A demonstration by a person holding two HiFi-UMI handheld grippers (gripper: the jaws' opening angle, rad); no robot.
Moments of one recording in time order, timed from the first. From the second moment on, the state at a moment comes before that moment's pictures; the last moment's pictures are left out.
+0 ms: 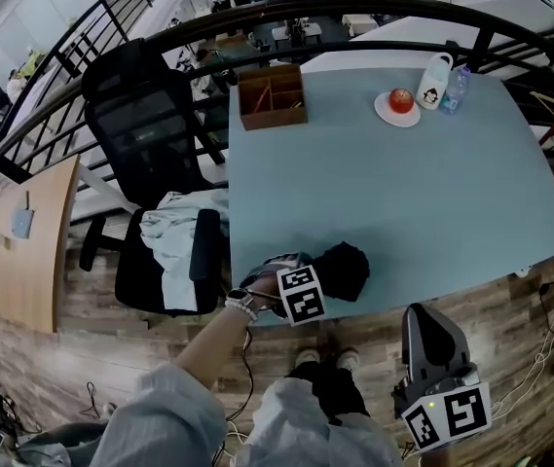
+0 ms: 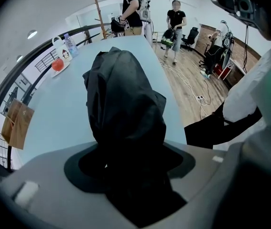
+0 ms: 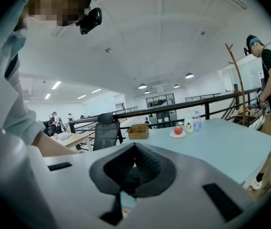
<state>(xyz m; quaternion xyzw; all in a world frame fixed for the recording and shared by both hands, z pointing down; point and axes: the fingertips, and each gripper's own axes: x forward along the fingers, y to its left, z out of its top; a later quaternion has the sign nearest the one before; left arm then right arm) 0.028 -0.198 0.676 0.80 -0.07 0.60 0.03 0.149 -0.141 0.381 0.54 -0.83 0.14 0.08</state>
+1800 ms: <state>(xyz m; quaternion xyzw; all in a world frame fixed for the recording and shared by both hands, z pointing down) 0.030 -0.204 0.393 0.91 -0.35 0.21 0.04 0.133 -0.150 0.327 0.51 -0.86 0.07 0.03</state>
